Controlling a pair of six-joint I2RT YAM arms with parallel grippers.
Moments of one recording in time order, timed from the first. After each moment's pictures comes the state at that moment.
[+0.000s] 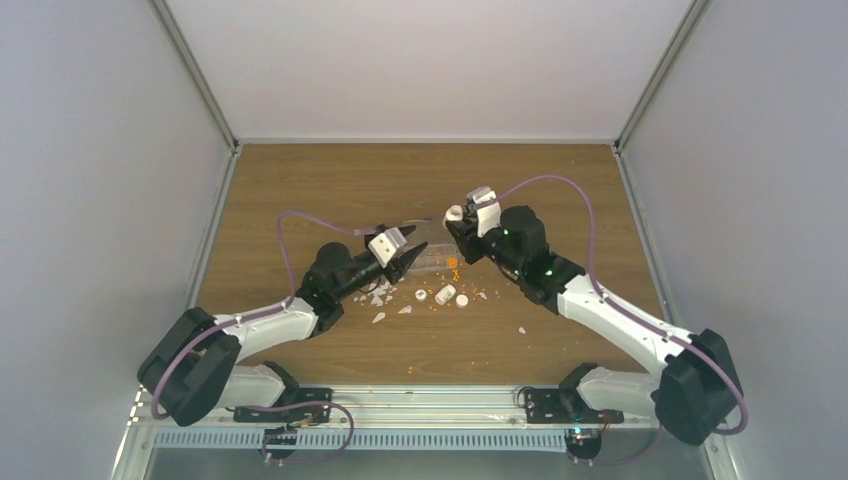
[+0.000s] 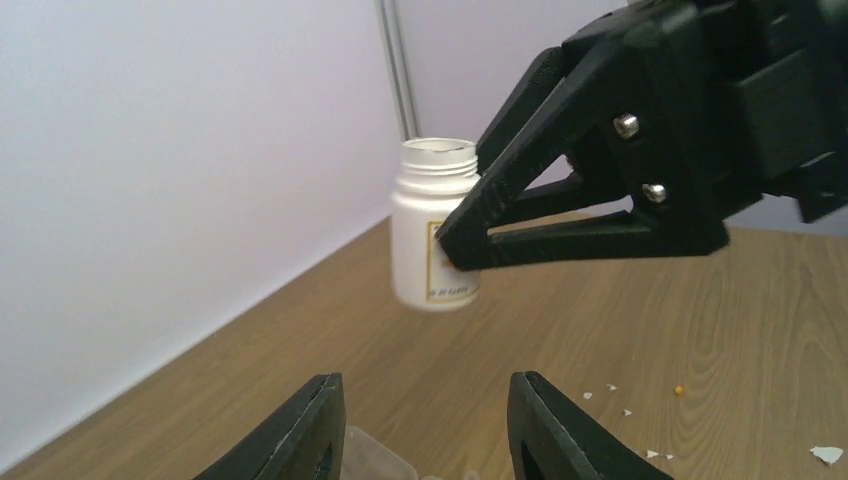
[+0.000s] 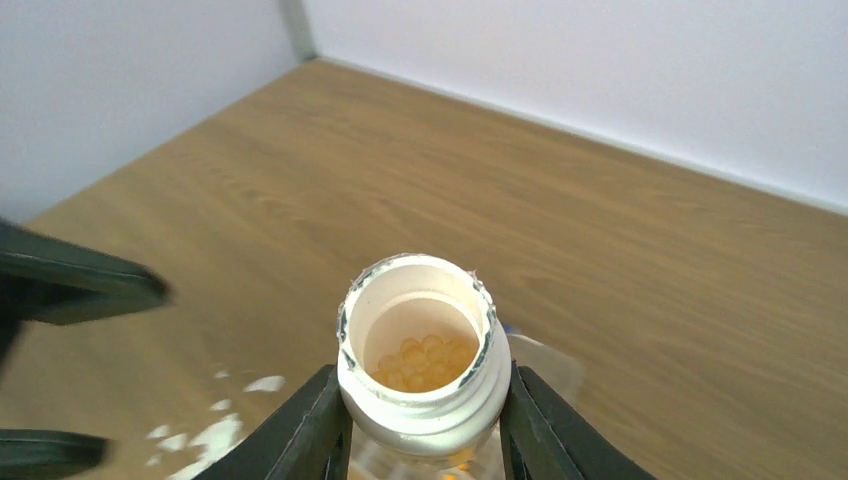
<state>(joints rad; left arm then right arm) -0.67 1.30 0.46 0.84 0.26 0.18 0.64 1.21 0.79 0.08 -0.12 0.18</state>
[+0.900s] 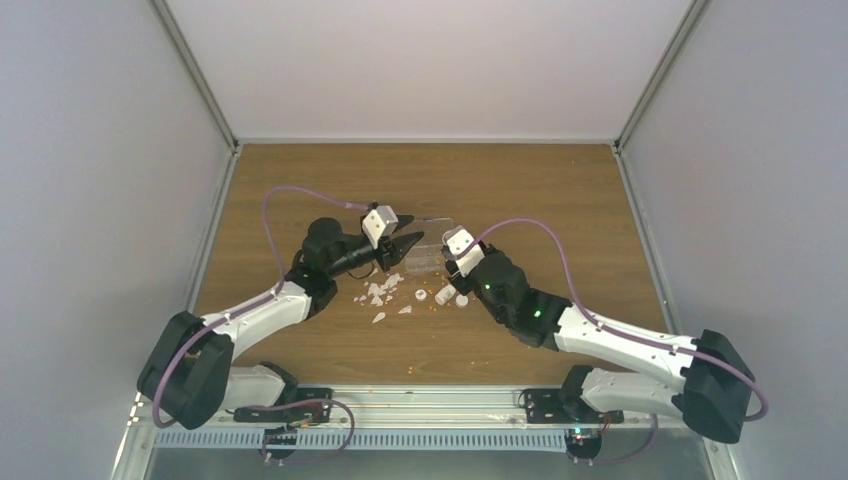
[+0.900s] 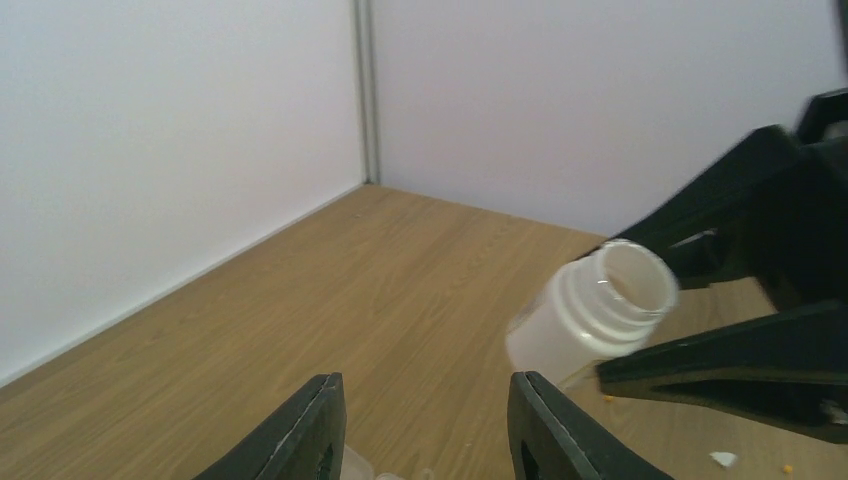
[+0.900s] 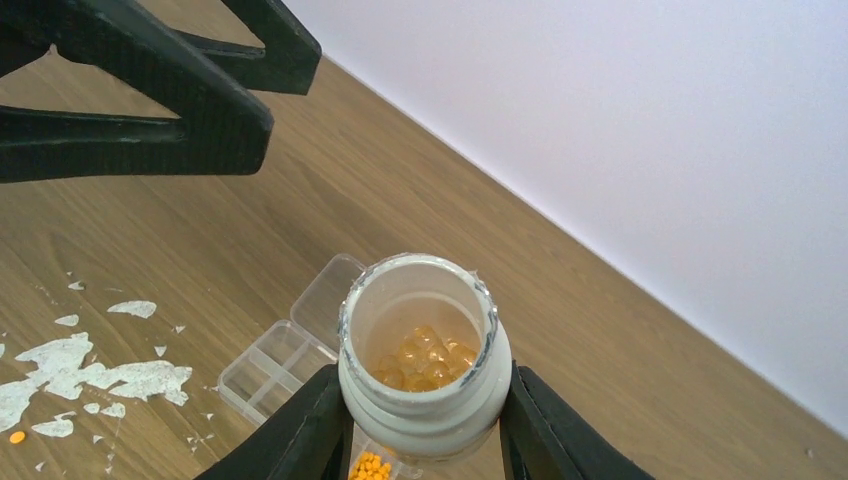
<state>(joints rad) -0.53 1.28 0.59 0.64 0.49 0.04 0.98 1.10 0.64 0.15 0.50 -0.15</state>
